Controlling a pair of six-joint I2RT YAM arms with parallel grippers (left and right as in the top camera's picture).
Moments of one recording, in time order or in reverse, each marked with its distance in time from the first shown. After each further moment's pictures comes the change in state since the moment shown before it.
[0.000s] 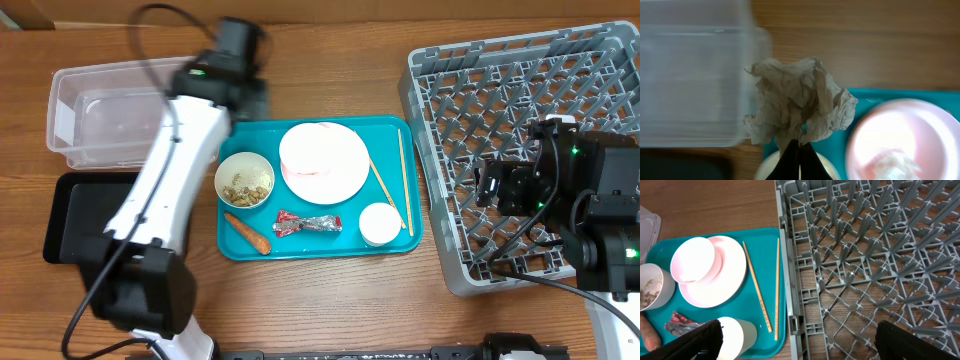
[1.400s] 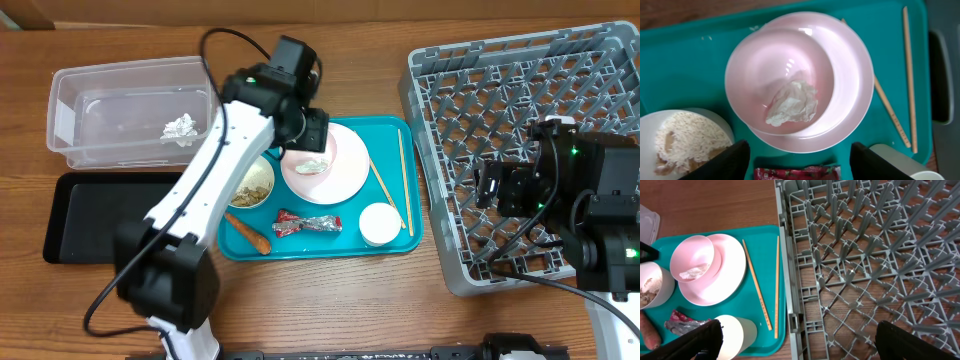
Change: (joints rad) left arm -0.212 0.086 0.013 -0.126 0.286 -0.023; right arm 0.000 0.000 0.000 -0.011 0.000 0.000
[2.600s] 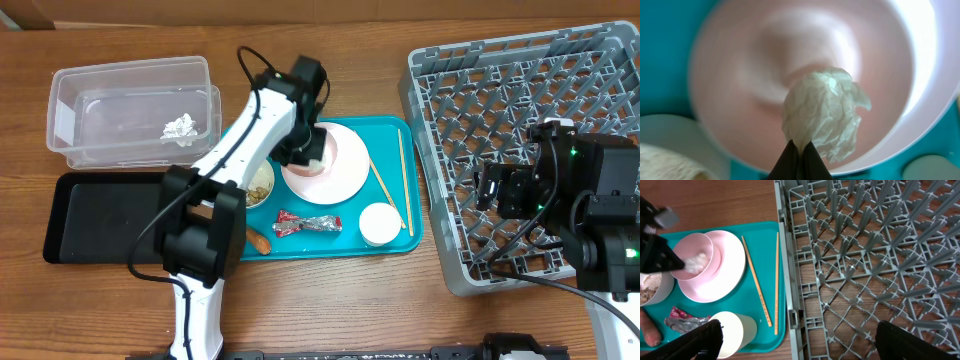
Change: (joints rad) left arm 0.026 0.242 0.116 -0.109 -0.001 0.039; right arm 0.000 0.000 0.000 -0.015 0.000 0.000
